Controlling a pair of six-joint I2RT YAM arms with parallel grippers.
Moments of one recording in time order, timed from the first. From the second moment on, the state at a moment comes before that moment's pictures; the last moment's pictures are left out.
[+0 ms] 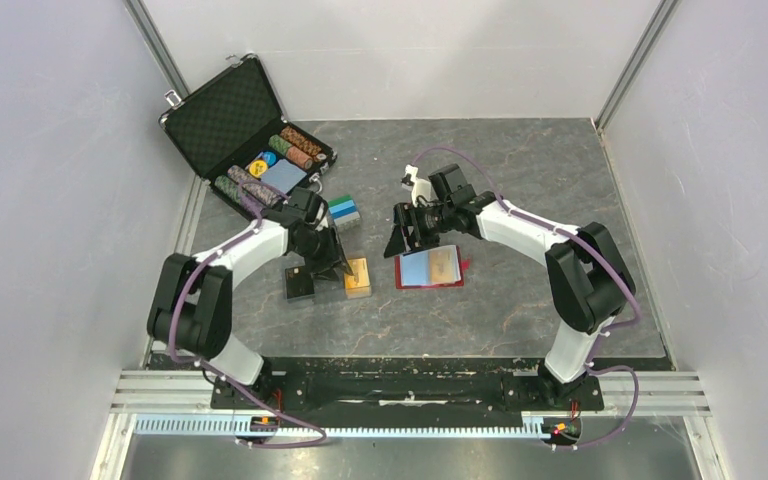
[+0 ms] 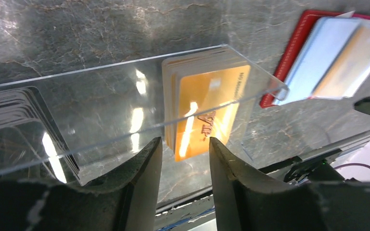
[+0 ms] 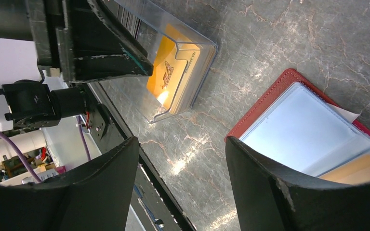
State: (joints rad) left arm -0.33 1.54 0.94 -0.60 0.31 -0.61; right arm 0.55 1.78 1.21 -0.30 -0.66 0.36
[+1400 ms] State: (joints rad) left arm -0.46 1.64 1.04 -0.72 0.16 -0.55; right arm 0.55 1.78 1.20 -0.31 -0.65 0.35
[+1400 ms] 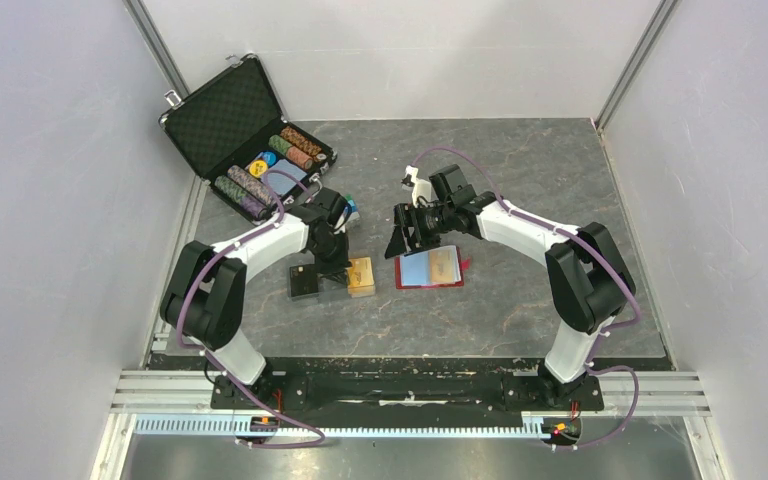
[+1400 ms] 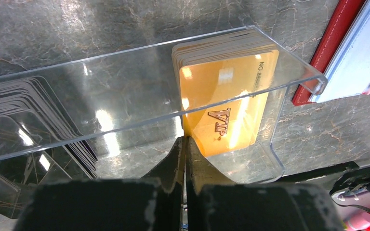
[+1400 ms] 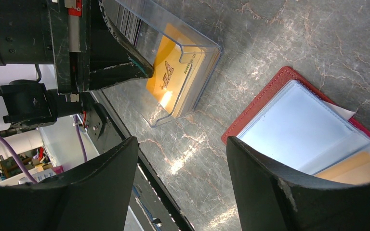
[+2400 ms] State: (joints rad) left arm -0.47 1.63 1.07 -0.73 0.14 -0.55; right arm 0.55 1.78 1.20 -0.31 -0.66 0.34
